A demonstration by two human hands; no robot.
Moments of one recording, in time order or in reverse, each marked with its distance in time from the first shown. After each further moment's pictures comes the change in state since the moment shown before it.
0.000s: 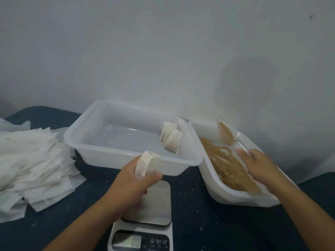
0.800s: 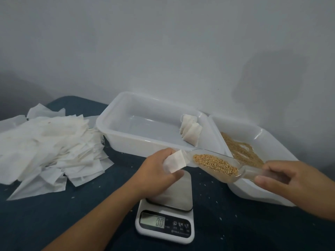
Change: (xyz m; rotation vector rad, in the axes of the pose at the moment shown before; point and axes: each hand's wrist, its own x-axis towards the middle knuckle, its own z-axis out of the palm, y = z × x) left_hand 0.002 -0.006 -0.009 0.348 -0.093 0.143; right_hand -0.106 -0.061 -0.053 -0.096 -0.329 -0.370
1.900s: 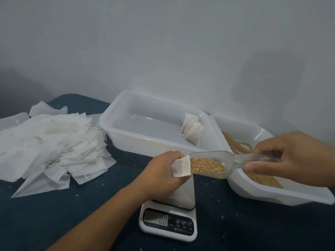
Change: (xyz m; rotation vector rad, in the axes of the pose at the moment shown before) left_hand -0.002 0.001 0.004 0.077 -0.060 0.072; right_hand 0.024 -0.056 -0.034 -0.202 -0.116 -0.038
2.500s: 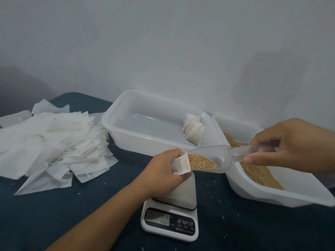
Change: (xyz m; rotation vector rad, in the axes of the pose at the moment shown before) left_hand -0.002 0.005 -0.004 -0.119 0.015 -0.045; right_hand 0.007 -0.028 -0.021 -0.096 -0.047 0.003
